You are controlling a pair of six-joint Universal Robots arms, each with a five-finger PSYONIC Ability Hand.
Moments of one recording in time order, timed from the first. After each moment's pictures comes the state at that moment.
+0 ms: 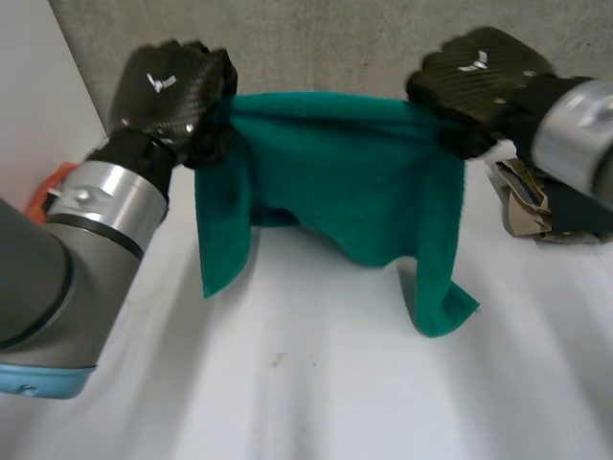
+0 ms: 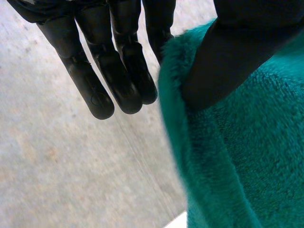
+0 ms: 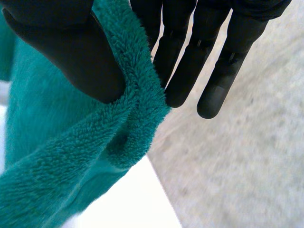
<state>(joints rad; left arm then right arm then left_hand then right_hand) 4.17 -1.64 -1.60 3.52 -1.56 3.31 1.91 -1.38 1.12 0.36 1.16 2.51 1.16 1.20 1.19 1.20 0.98 1.12 1.18 1.19 1.20 0.97</state>
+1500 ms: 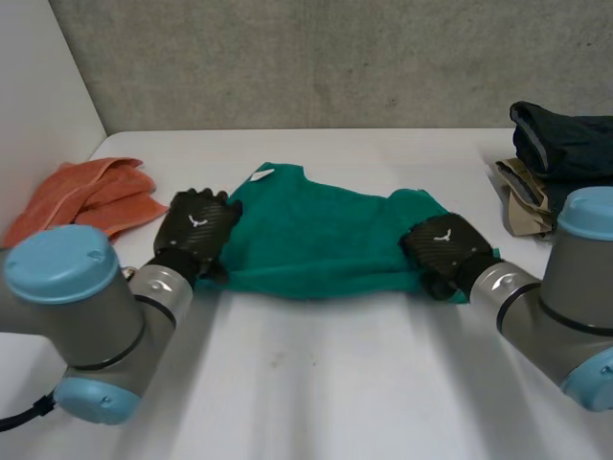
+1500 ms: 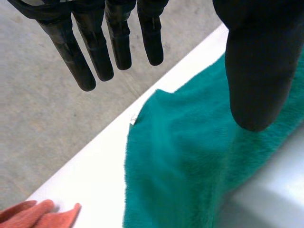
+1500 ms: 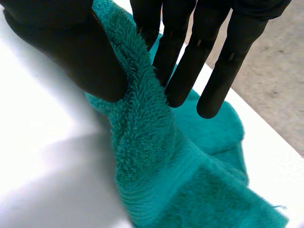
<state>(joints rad) 4.26 -1.98 -1.74 3.61 -1.55 3.54 1.90 -1.14 1.64 -0.14 1.27 2.62 0.42 0.42 0.42 0.41 0.23 1.12 1.18 1.19 1.20 0.99</state>
